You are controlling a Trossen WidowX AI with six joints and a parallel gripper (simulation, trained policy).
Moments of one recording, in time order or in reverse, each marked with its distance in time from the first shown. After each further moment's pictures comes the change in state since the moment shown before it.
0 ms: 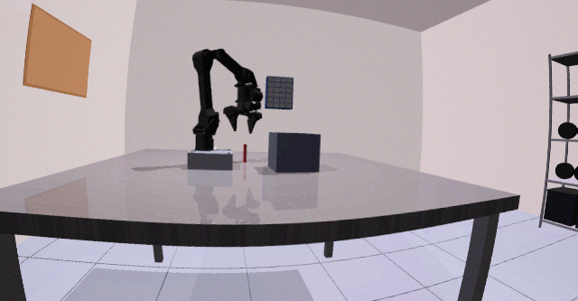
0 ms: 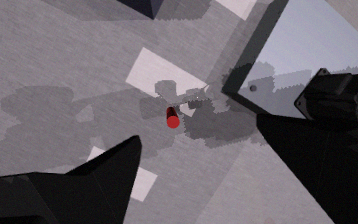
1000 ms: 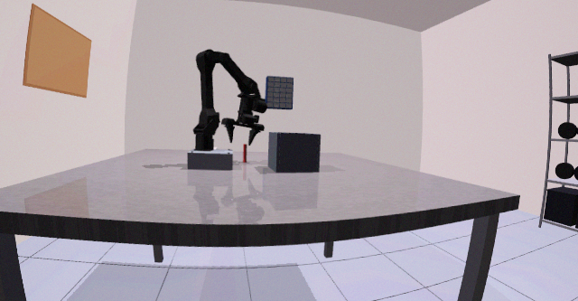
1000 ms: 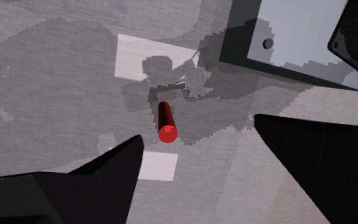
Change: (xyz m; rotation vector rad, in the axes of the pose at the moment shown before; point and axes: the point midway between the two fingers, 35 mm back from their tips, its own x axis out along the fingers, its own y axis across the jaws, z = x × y) arm 0.050 0.003 -0.012 0.313 0.173 -0.049
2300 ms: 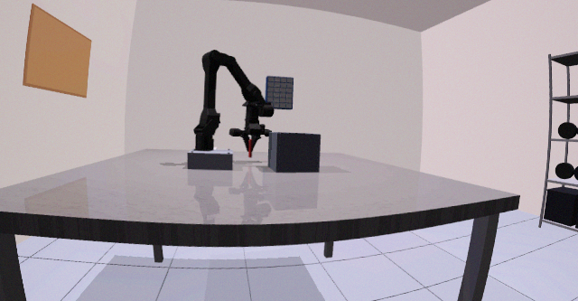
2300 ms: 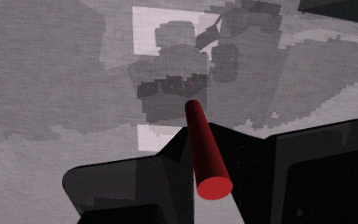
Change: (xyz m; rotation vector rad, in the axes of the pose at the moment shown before) arm 0.027 0.052 -0.009 0.105 0.149 0.150
